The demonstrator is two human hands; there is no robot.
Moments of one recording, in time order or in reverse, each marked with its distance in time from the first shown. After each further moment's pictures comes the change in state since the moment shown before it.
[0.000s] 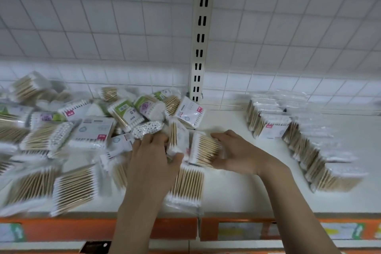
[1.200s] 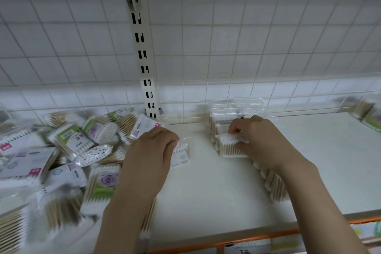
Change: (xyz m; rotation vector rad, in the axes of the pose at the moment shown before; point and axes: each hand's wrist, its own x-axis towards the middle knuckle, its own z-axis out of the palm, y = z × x) left_hand 0.027 0.084 0.021 -0.159 0.062 0.515; right_hand -0.052 0.065 -0.088 -0.429 0.429 0.044
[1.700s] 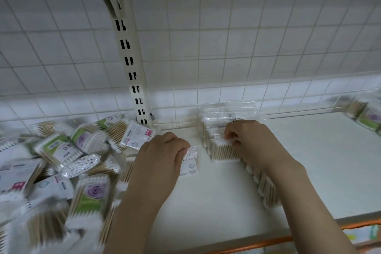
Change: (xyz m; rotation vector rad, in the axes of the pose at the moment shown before) left_hand 0.015 0.022 0.021 0.045 -0.119 0.010; right_hand 0.005 0.008 0.001 0.064 -0.004 0.109
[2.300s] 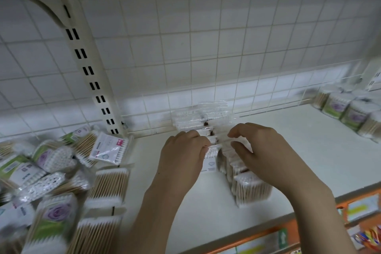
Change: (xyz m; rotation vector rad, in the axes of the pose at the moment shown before) left_hand 0.042 0.060 0.055 0.054 -0.151 0.150; right_hand -0.059 0.036 -0.029 0.135 0.179 0.065
